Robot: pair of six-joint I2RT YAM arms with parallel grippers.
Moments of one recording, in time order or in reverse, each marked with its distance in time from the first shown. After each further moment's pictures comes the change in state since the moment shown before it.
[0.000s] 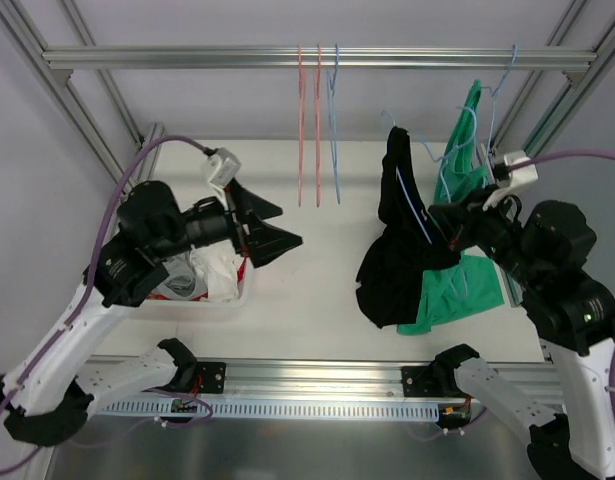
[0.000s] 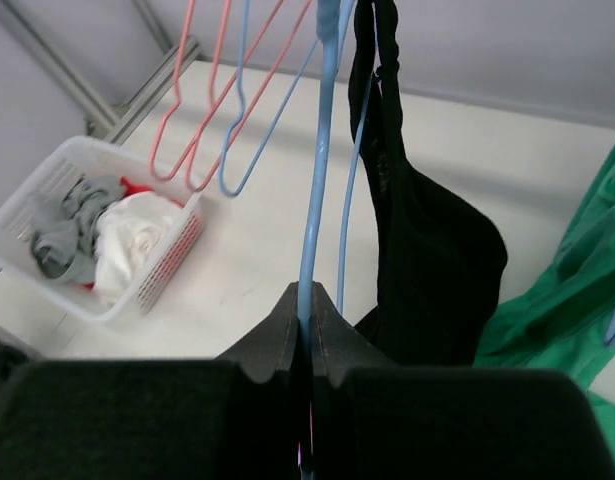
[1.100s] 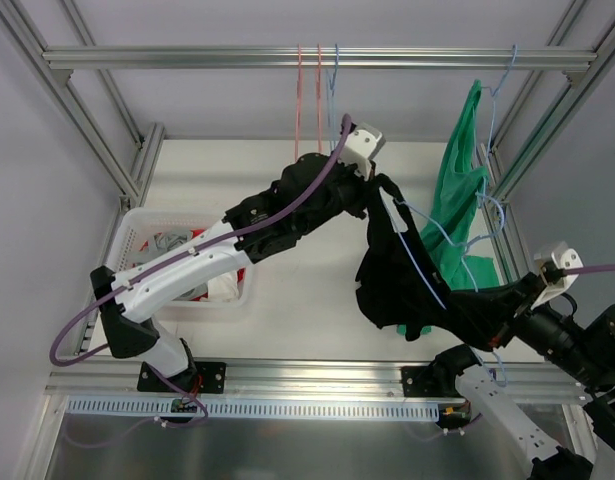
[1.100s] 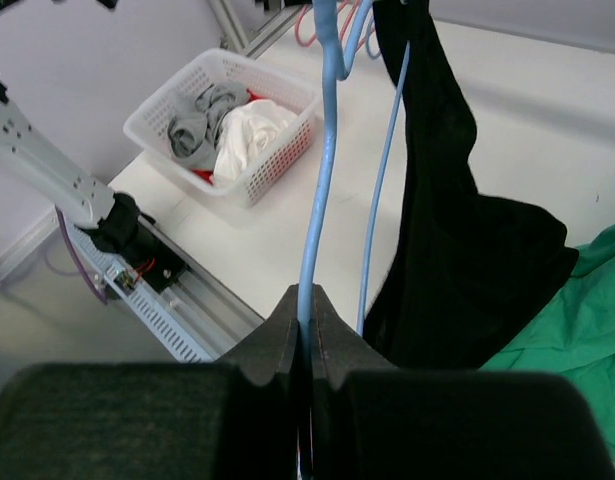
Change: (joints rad) left arm -0.465 0.720 0.518 0.107 -0.731 0.288; right arm 0.000 -0.319 0.063 -0.385 -0.262 0.039
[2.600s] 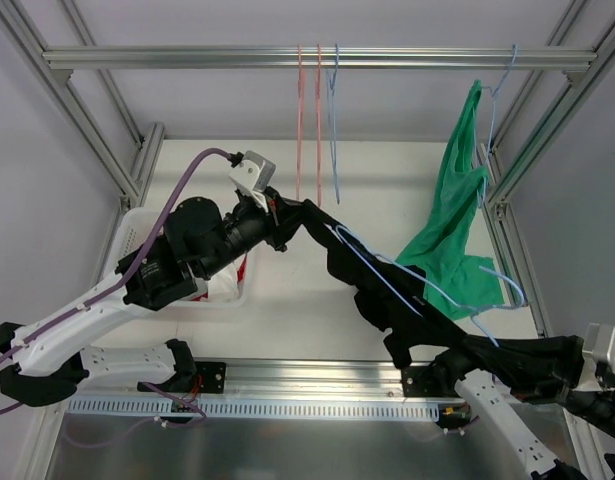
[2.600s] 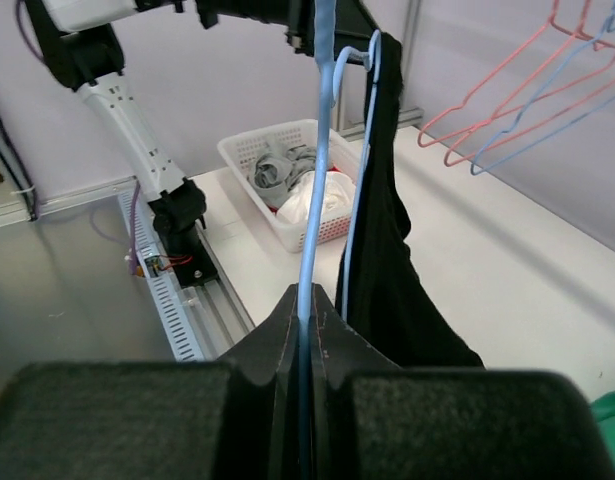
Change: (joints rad) left arm -0.002 -0.565 -0.423 -0.012 -0.050 -0.144; right arm 0.019 -0.217 -0.045 0.123 -0.249 -0.161
